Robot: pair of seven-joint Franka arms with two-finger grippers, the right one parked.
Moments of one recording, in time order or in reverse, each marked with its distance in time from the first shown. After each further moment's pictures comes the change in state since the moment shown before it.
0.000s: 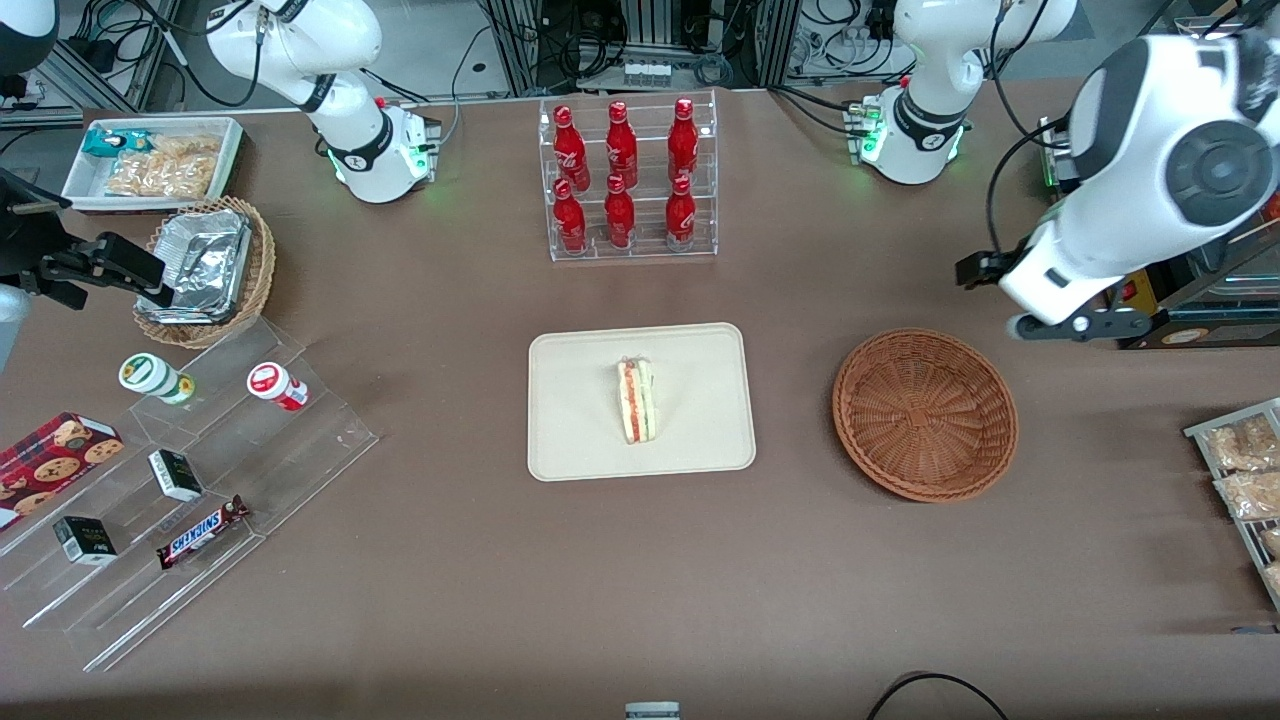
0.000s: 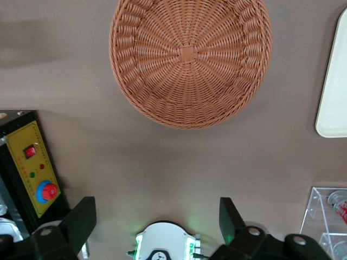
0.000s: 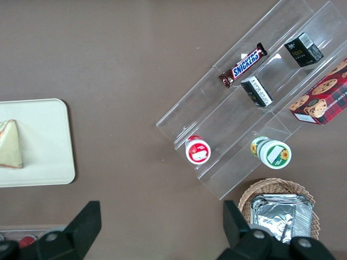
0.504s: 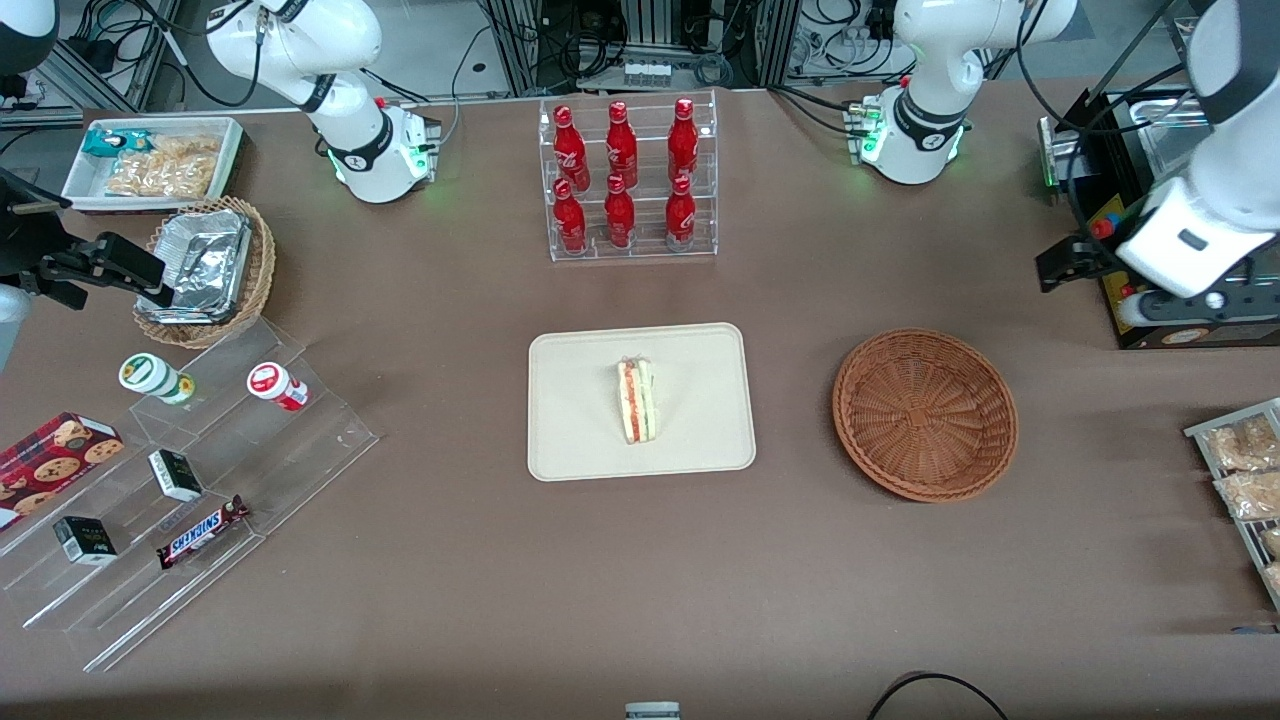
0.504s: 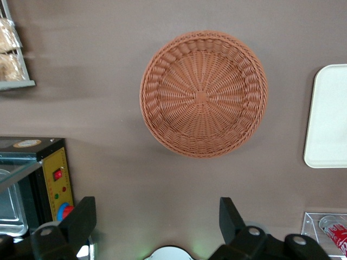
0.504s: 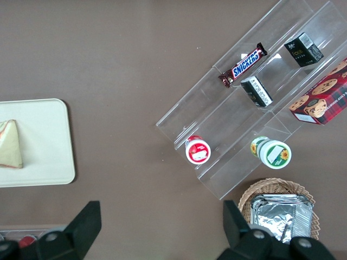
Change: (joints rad) arm -0.009 -0.009 0.104 0.148 0.000 0.008 0.057
